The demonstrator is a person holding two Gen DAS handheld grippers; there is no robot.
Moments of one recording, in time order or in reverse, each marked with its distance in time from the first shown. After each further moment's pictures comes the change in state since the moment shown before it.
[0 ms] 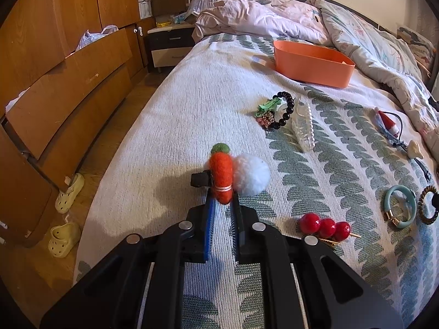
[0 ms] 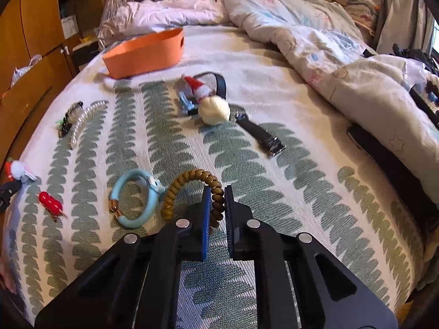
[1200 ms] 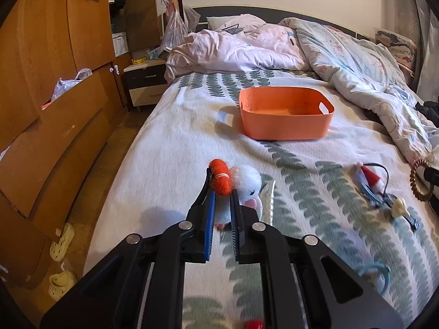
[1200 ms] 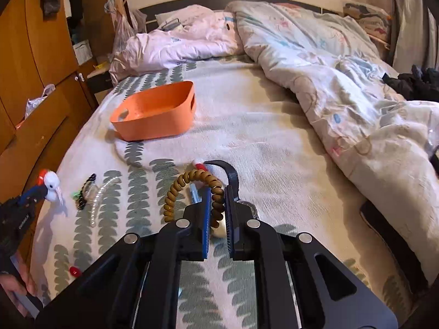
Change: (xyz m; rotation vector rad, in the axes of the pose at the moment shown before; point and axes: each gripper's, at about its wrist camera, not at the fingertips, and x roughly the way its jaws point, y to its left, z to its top) left arm 0.019 -0.055 0.103 0.098 -0.140 -0.055; right arm 0.023 -0.014 0.117 0.015 -0.068 0.106
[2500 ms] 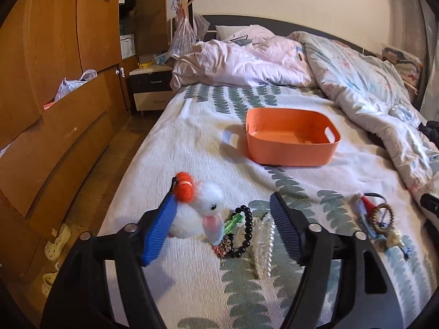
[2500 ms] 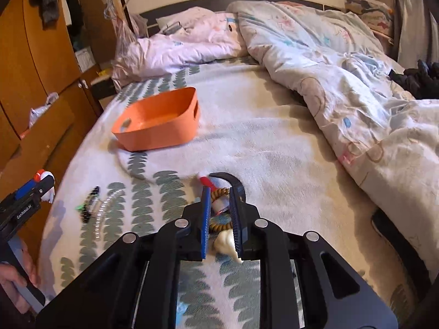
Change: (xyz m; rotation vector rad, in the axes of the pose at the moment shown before) left arm -0.016 0.014 0.025 -0.066 -0.043 -0.007; right arm -0.009 -0.003 0.009 0.038 -0.029 0.070
